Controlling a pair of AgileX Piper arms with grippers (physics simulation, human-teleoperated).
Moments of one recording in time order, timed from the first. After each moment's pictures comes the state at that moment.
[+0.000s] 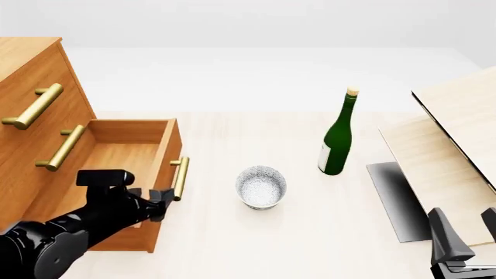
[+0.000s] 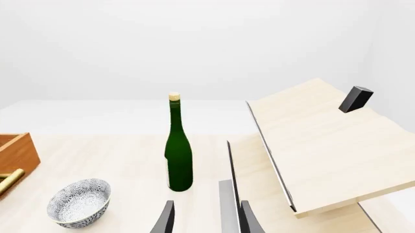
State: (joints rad) left arm -0.37 1.21 -0.37 -0.18 -0.27; right arm 0.00 0.01 -0.02 0.01 0.00
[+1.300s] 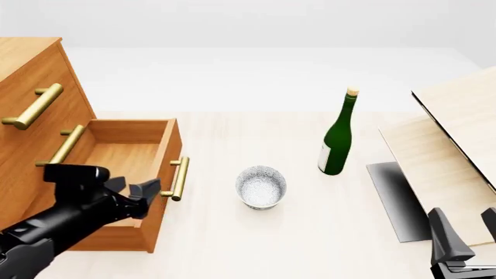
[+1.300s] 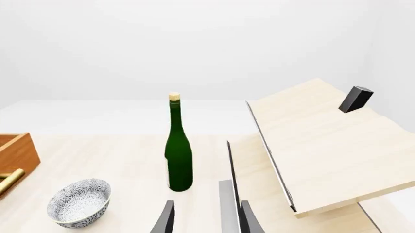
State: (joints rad) left arm -0.36 0.97 -0.38 -0.04 -0.23; right arm 0.00 0.01 -0.02 0.01 0.00
